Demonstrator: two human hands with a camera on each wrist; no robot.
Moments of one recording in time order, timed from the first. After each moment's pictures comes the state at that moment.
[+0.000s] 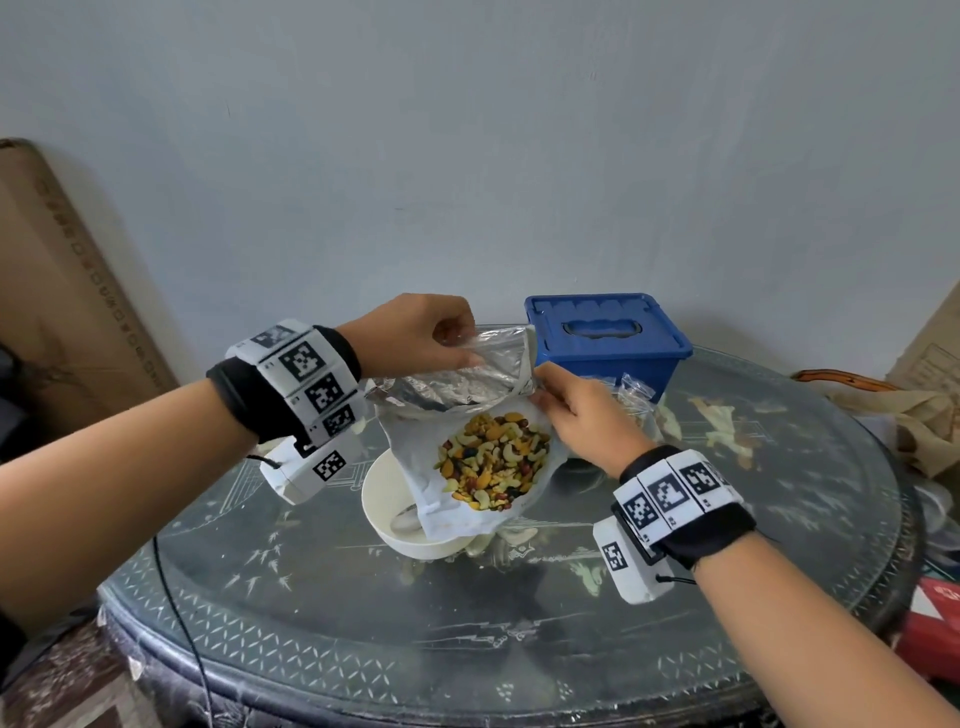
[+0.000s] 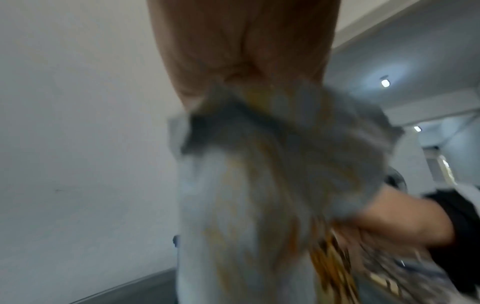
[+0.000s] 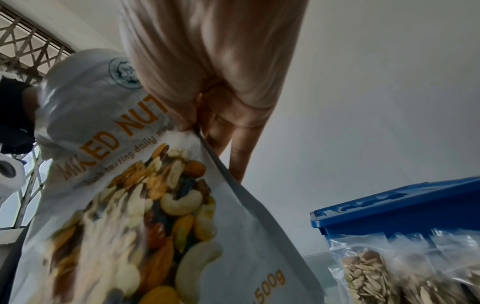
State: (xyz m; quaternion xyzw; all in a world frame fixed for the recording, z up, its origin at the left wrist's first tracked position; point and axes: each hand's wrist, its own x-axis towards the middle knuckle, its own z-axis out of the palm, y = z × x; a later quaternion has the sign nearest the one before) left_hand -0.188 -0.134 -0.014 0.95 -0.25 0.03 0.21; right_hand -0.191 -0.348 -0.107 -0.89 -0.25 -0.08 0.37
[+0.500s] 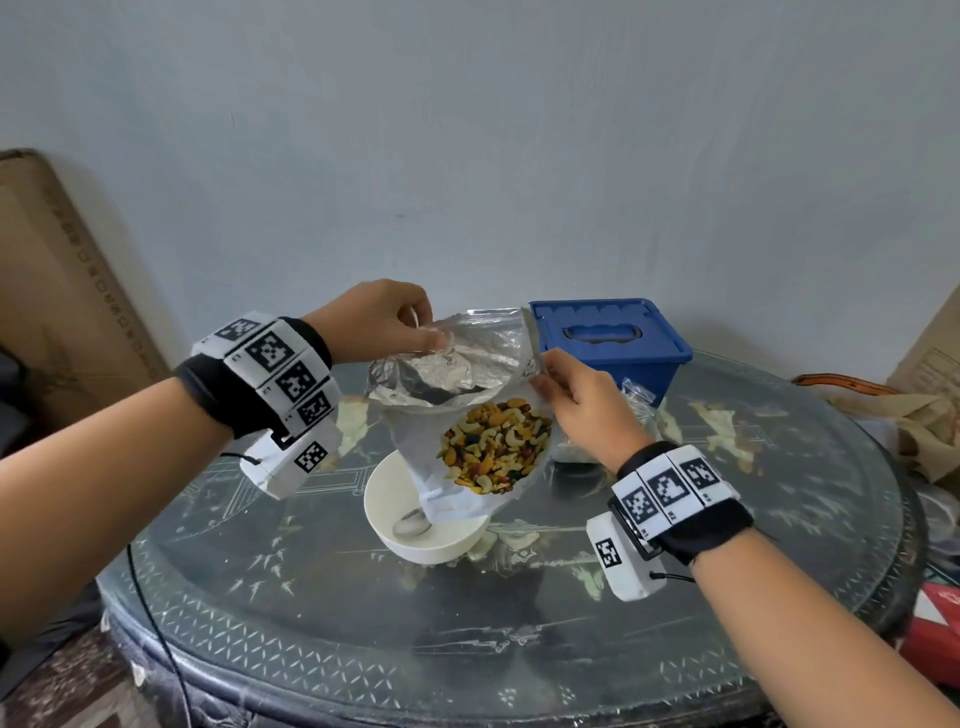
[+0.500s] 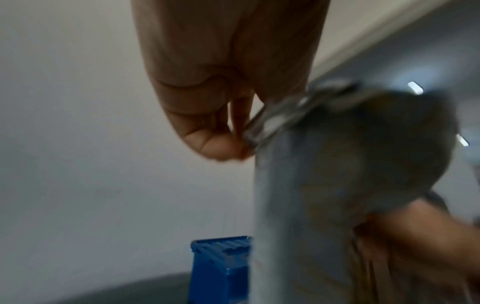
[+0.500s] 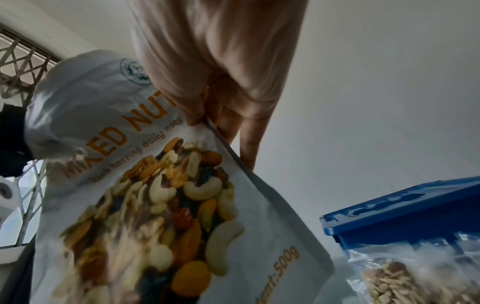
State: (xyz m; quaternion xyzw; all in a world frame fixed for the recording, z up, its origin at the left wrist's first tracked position) left_hand -0.188 -0.112 0.000 0.97 -0.14 0.04 0.17; right_hand -0.192 -0.344 -0.096 -0.87 -0.22 -0.12 0.42
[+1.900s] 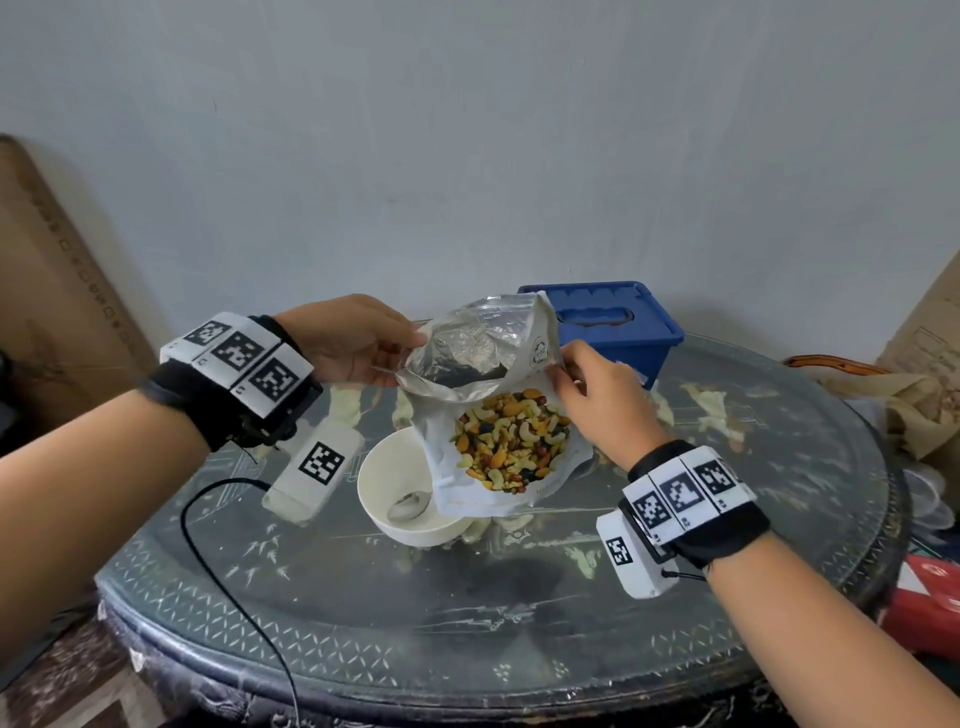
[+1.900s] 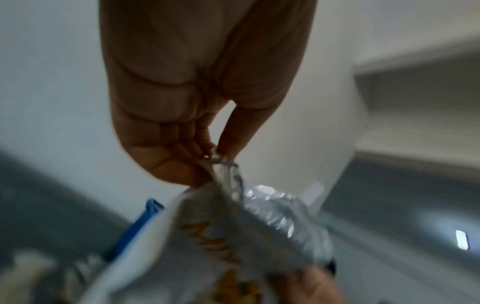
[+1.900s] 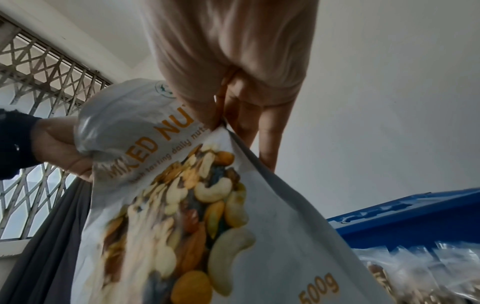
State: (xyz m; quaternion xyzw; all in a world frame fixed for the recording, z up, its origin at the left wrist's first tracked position) left_hand -0.201 -0.116 -0.010 0.79 0.04 -0.20 0.58; right_hand -0.207 -0.358 -0.100 -0.89 -0.19 -0.20 0.35
